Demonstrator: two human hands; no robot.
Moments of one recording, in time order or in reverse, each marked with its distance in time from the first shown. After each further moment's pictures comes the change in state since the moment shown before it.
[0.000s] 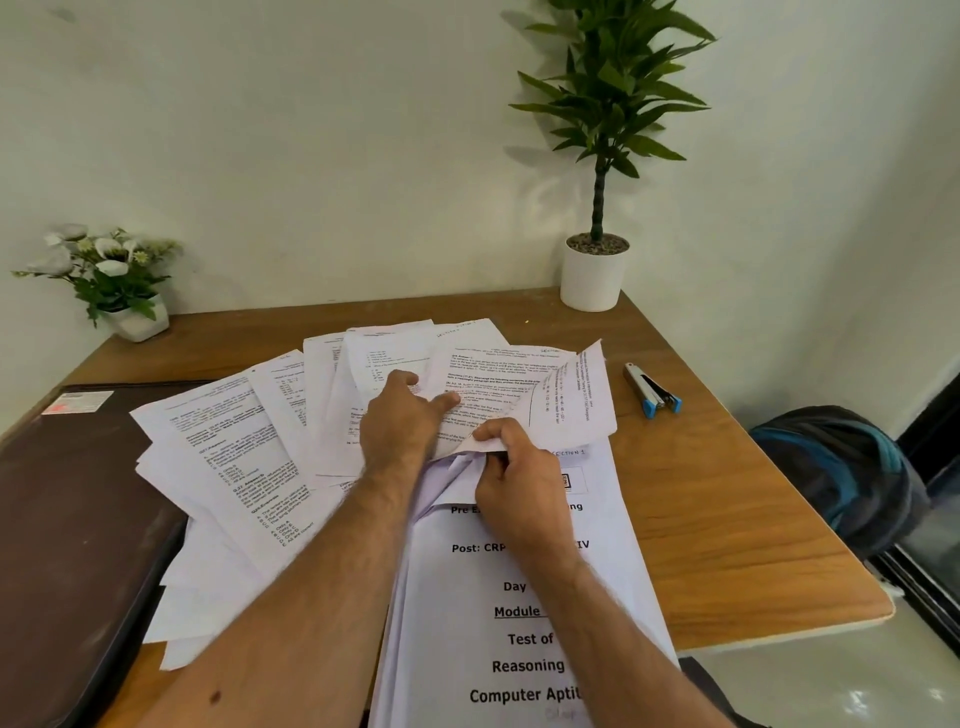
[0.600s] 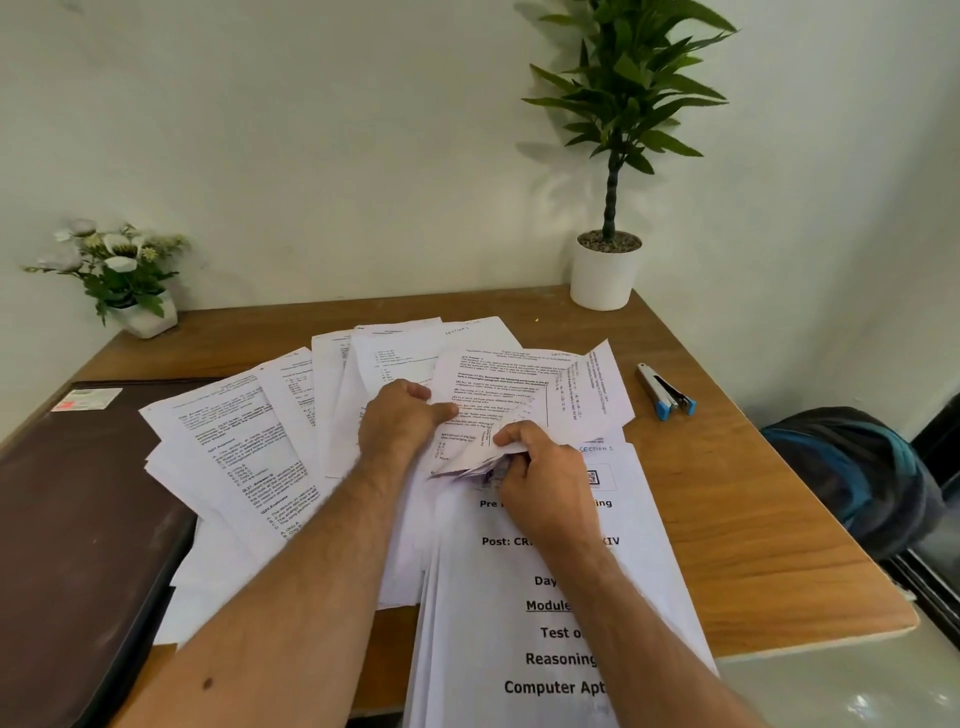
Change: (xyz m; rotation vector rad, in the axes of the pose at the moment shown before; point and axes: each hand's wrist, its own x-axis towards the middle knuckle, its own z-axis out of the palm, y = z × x) left_hand 0.015 -0.012 -0.001 -0.085 -0.142 -0.091; right_hand 0.012 0.019 -0.005 -0.109 -0.011 0.042
